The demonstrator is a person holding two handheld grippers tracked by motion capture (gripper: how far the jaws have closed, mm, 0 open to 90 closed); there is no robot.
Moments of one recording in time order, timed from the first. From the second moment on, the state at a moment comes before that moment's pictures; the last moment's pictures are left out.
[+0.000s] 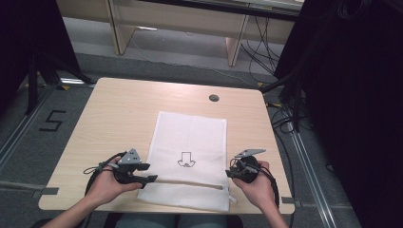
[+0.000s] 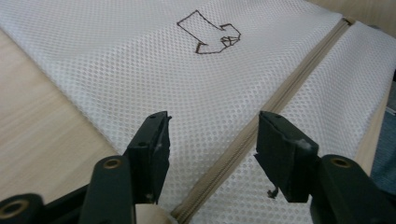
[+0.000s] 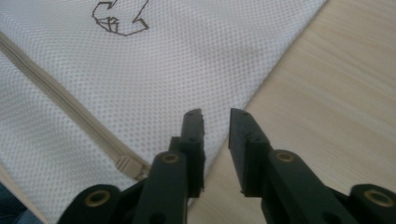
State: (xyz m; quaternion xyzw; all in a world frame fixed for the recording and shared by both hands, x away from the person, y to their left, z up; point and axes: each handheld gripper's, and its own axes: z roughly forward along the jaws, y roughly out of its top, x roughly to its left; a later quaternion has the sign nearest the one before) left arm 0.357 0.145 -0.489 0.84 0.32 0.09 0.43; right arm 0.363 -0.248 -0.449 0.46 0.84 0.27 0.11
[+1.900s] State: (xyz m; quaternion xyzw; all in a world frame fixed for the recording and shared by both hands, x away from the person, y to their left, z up) left arm 0.357 0.041 -0.469 0.88 0.18 0.04 0.45; right arm 0.367 -0.229 -0.477 0.53 0.83 0.18 -0.03
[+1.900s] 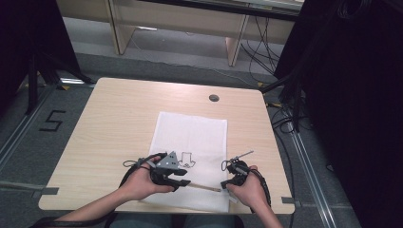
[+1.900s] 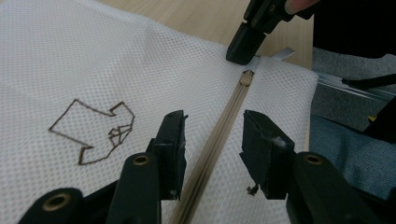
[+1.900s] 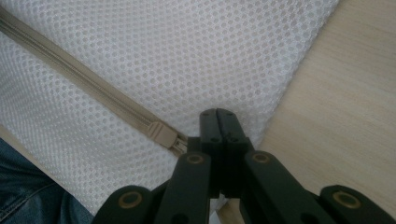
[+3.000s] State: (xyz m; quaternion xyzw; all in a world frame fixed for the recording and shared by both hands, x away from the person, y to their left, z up) left arm 0.357 -0.034 -0.481 0.90 0.15 -0.01 0.42; right arm 0.369 -0.231 -0.479 0.51 0.84 0.19 -0.01
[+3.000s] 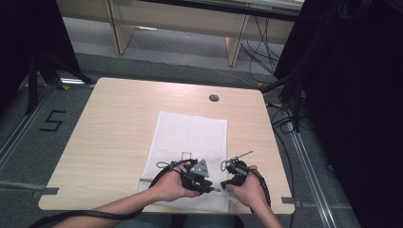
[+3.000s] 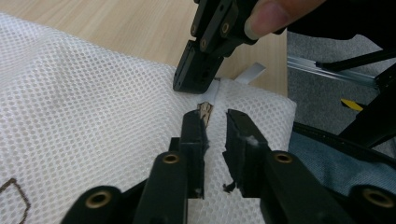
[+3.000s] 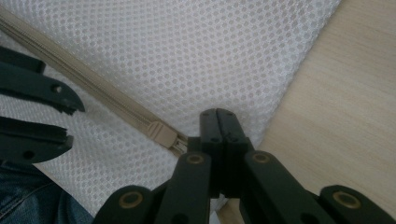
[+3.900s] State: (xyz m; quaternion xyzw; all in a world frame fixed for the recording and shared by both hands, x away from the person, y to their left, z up) left arm 0.368 -0.059 -0.504 0.91 0.16 -0.02 0.39; right arm 0.370 -0.233 -0.480 0.51 0.84 0.20 -0.01
